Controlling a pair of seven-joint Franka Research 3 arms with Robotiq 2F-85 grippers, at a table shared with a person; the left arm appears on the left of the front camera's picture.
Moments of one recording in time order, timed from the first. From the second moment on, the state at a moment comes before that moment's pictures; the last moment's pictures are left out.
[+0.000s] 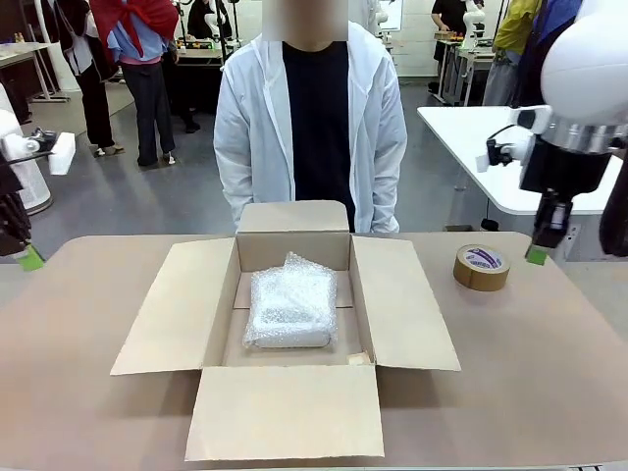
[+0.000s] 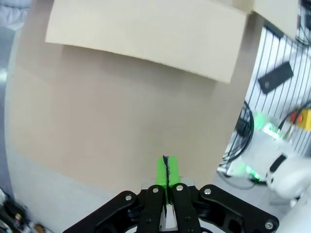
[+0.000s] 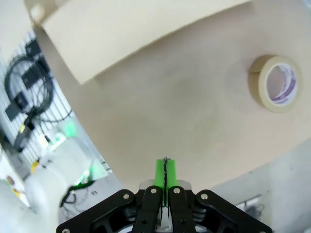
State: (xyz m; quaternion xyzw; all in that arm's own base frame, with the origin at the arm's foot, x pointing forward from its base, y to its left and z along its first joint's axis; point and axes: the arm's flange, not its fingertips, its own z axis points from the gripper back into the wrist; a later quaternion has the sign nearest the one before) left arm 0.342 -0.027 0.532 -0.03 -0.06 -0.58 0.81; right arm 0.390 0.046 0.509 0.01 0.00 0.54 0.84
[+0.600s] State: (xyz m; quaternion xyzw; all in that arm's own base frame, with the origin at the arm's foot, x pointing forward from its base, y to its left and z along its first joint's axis) left arm 0.372 0.011 0.538 -0.05 -0.06 -0.67 0.74; right arm 0.413 0.015 0.501 0.04 0.01 0.60 0.80
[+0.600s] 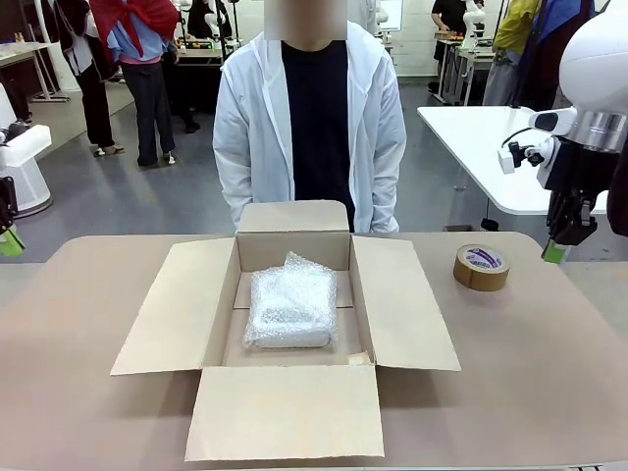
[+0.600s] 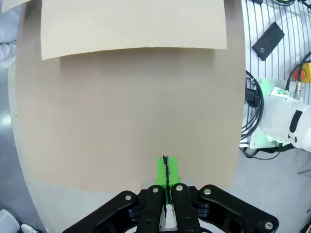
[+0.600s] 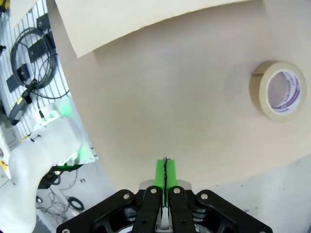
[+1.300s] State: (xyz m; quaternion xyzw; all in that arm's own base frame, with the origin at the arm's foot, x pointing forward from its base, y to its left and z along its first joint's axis) left arm 0.383 0.027 0.526 -0.11 -0.12 -0.71 0.69; right arm 0.419 -0.007 0.498 0.11 -0.05 0.63 0.77
